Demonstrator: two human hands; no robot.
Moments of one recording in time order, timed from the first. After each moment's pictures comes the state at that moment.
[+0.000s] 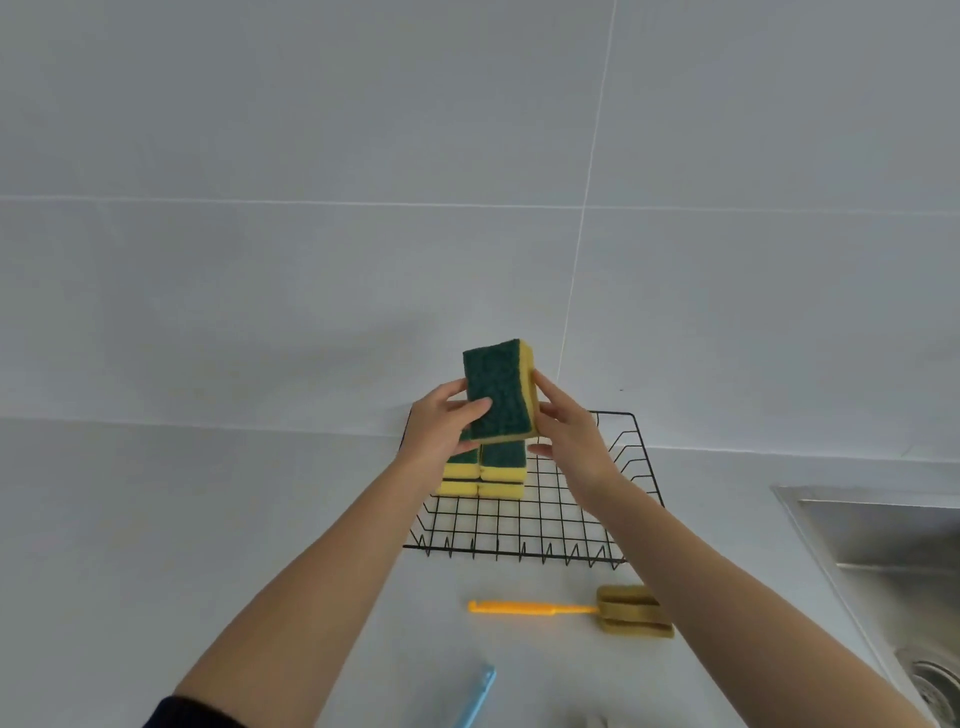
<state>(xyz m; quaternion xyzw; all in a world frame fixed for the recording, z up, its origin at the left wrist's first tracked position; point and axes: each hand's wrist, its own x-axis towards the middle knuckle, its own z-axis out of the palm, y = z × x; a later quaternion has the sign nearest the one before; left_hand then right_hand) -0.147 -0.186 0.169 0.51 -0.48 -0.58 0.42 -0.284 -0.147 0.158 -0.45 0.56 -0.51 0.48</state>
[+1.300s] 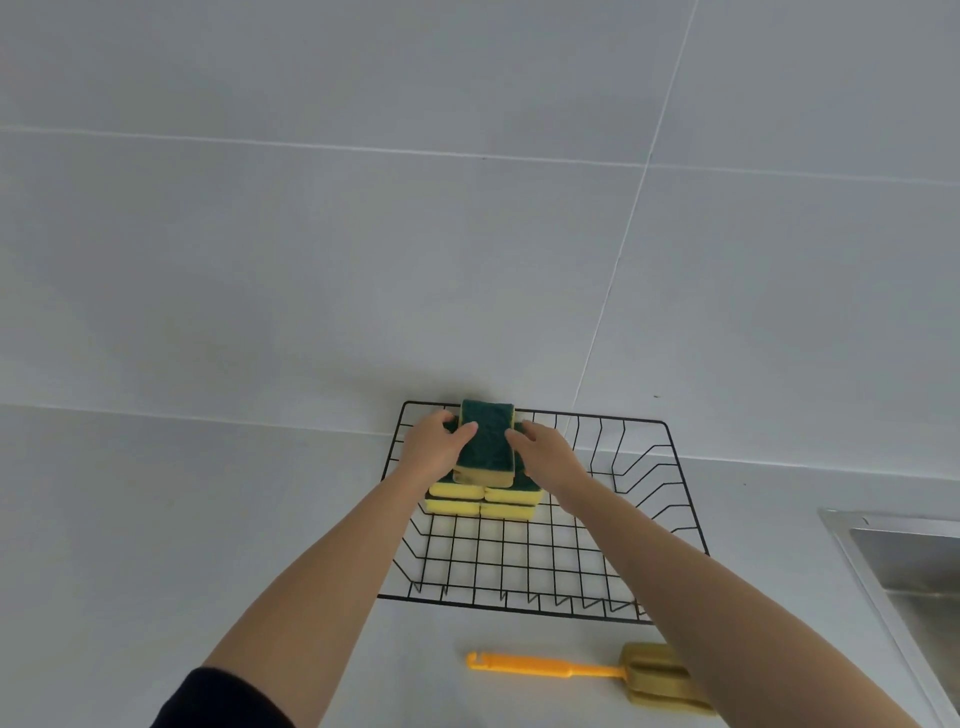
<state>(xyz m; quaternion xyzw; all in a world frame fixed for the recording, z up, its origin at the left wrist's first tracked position) -0.152 -0.285 0.090 0.63 -0.64 -0.40 0.19 -0.278 -0.249 0.094 -0.47 0.70 -0.27 0.45</state>
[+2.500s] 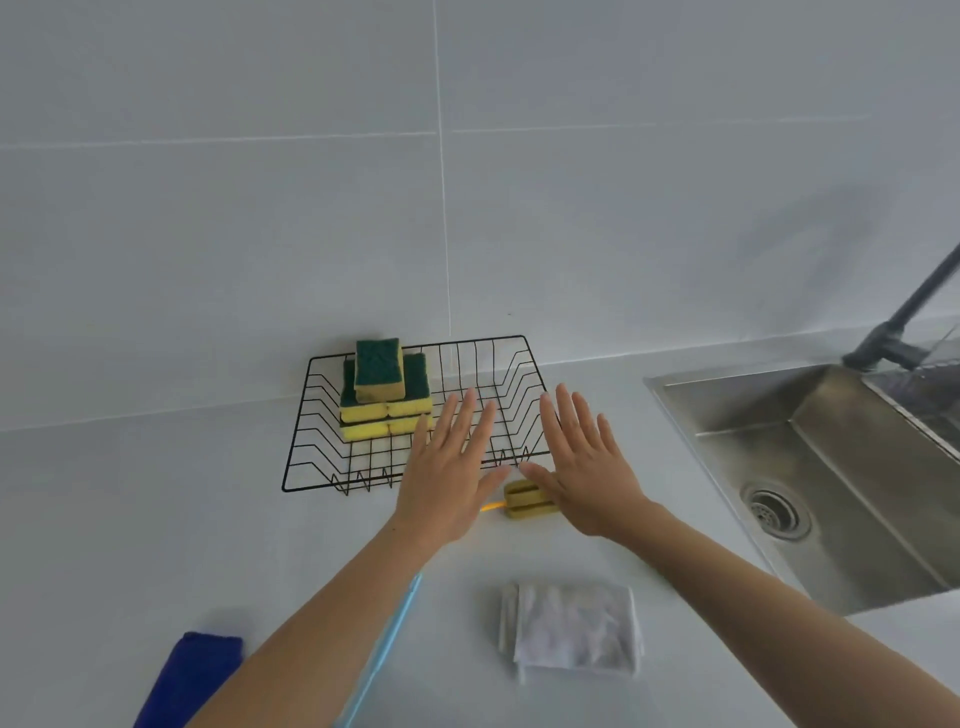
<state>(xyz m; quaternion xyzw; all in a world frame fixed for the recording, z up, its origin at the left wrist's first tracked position) -0.201 -0.075 0.085 0.39 -0.91 -0.01 0.11 -0.356 0.001 0.103 -0.67 0.74 -0.04 0.06</state>
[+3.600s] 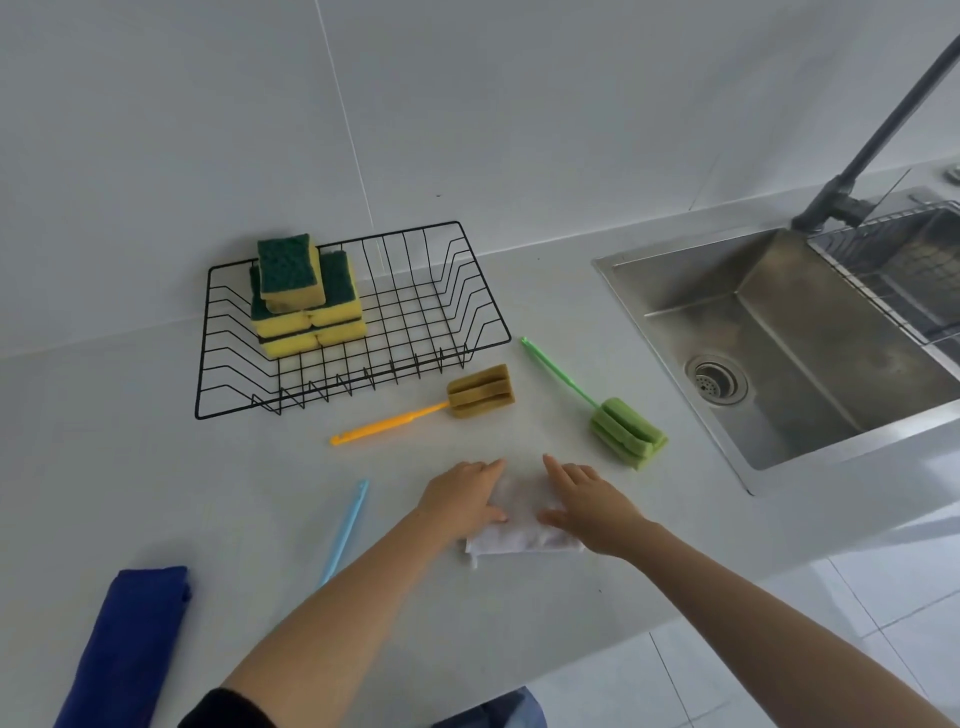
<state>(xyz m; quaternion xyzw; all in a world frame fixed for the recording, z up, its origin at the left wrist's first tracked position) -0.239 -0.006 -0.006 0.32 -0.89 -0.26 -0.20 -0.377 0.101 -0.008 -0.55 0.77 0.04 0.32</state>
